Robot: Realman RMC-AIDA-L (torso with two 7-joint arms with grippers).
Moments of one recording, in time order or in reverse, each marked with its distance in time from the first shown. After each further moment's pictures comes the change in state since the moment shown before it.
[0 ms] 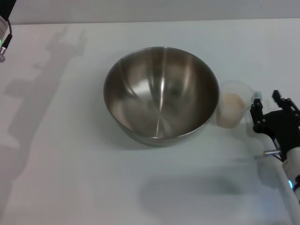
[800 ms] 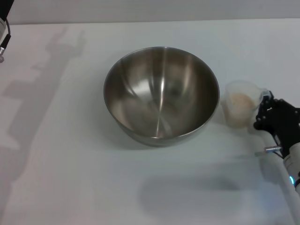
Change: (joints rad) left arm 0.019 -0.001 0.001 -0.027 0.000 0.000 0.000; right arm 0.017 0.001 0.006 -0.032 -0.005 -0.004 0.044
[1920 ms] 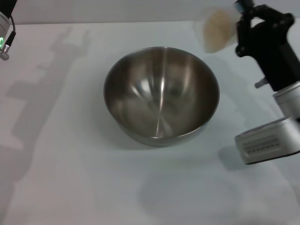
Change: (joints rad) left arm 0.011 -0.012 0.008 -0.040 0.000 -0.001 -0.003; right arm 0.279 -0.002 0.048 -0.222 -0.307 -0.376 -0.909
